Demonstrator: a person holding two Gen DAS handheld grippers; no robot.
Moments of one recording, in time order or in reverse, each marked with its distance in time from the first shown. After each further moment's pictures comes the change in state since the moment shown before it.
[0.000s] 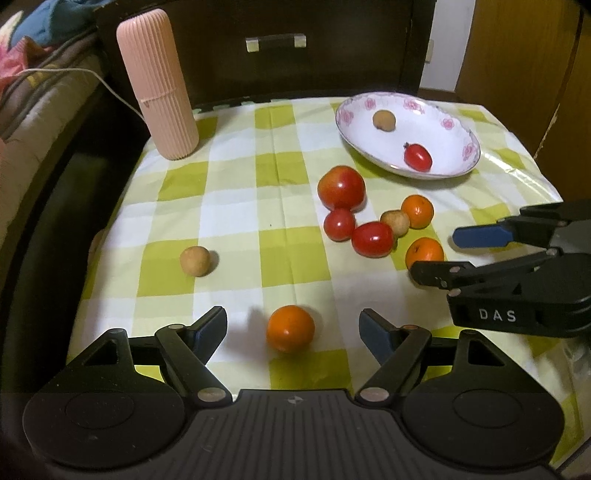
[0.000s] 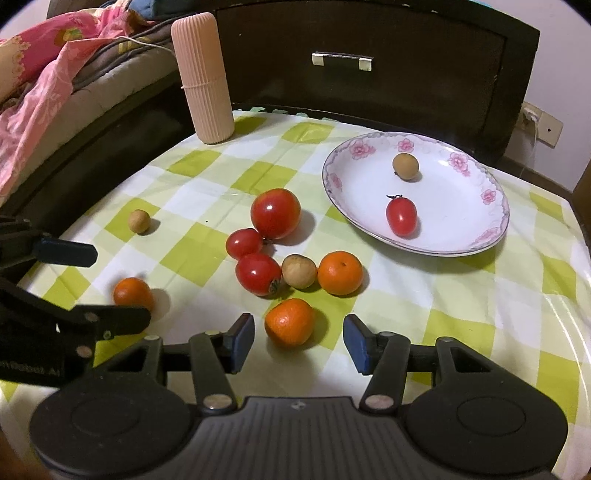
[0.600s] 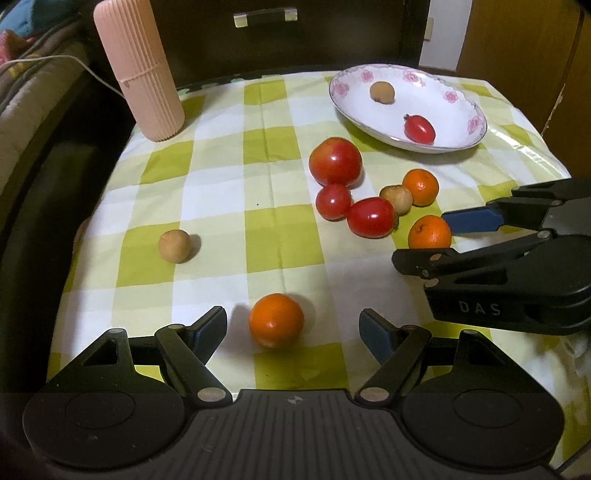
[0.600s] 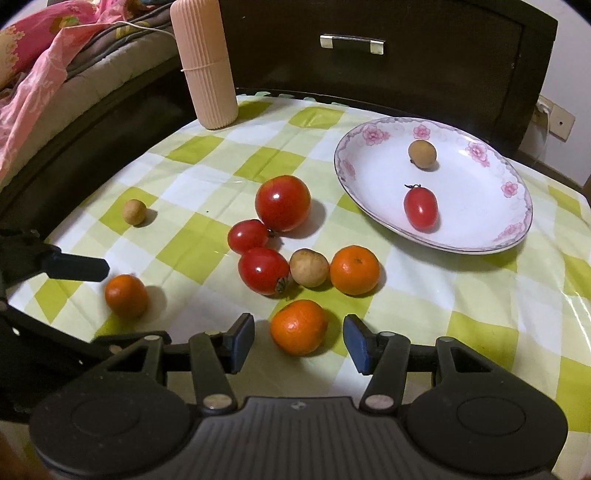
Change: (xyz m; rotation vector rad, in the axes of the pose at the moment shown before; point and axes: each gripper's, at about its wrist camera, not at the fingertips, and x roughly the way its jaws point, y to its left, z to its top) left arm 0.023 -0.011 -0.003 0.022 0.058 0.017; right arm 0.020 0.004 0.003 -0.010 0.038 0.010
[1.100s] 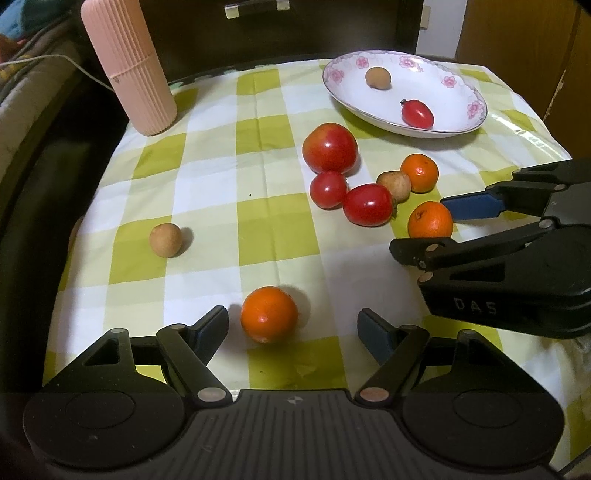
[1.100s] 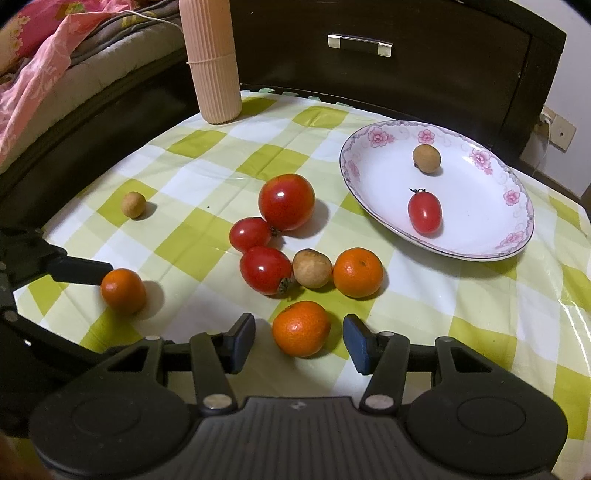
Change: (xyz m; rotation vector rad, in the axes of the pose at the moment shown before) left arm 0.006 -0.007 0.000 0.024 0.022 0.010; right arm 0.002 0.004 -0.001 -0.029 0.000 -0.030
